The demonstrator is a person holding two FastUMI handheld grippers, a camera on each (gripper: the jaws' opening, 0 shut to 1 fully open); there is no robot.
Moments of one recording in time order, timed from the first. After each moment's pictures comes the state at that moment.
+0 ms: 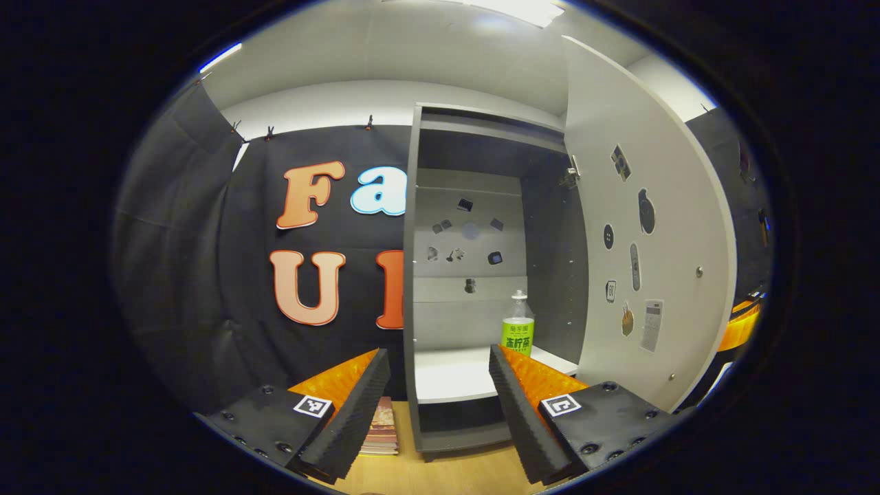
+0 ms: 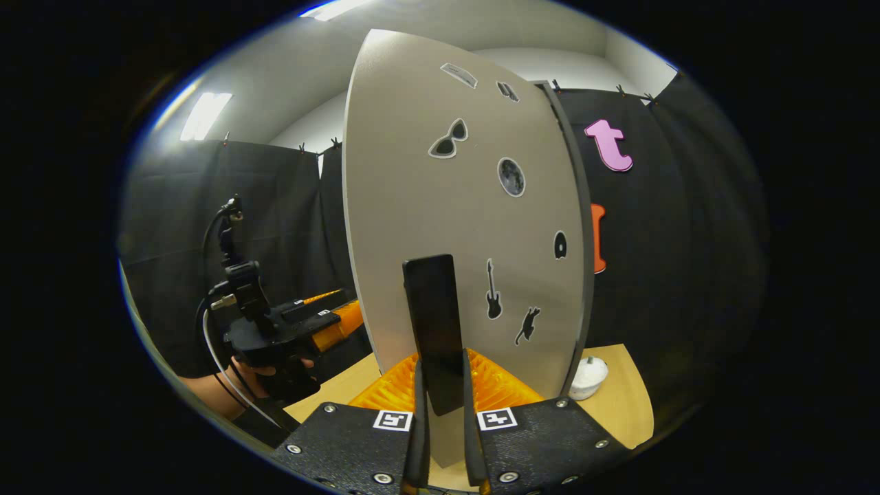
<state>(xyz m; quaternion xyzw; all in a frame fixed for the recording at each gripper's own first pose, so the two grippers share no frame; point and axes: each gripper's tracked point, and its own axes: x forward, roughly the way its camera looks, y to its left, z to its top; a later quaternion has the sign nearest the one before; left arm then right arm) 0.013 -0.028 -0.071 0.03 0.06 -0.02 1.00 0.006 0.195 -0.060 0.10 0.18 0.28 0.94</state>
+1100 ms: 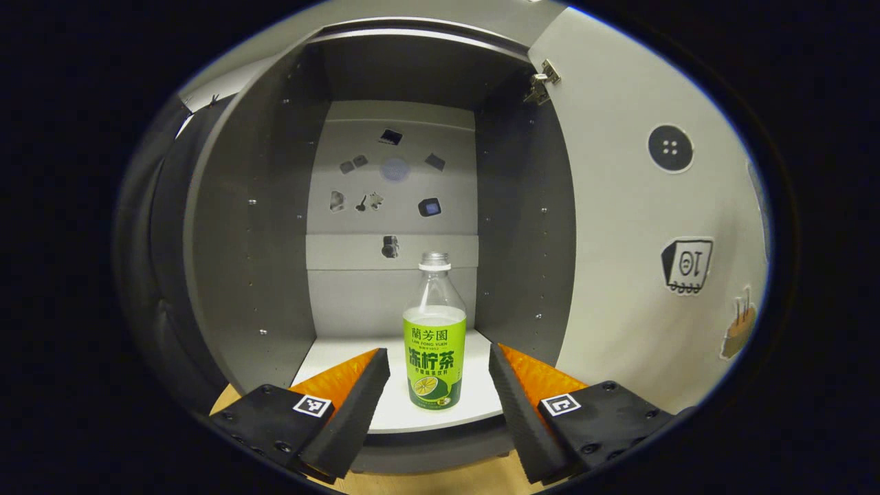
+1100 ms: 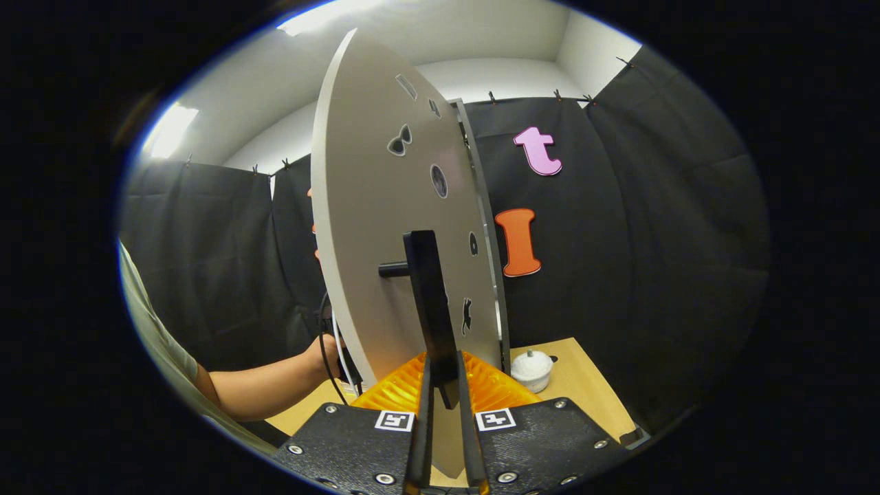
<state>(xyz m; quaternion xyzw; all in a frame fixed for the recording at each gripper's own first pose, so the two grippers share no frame) 0.180 -0.162 -0.177 0.03 0.15 -0.07 0.99 0.004 0.147 -0.073 0.13 0.17 0.19 0.96</state>
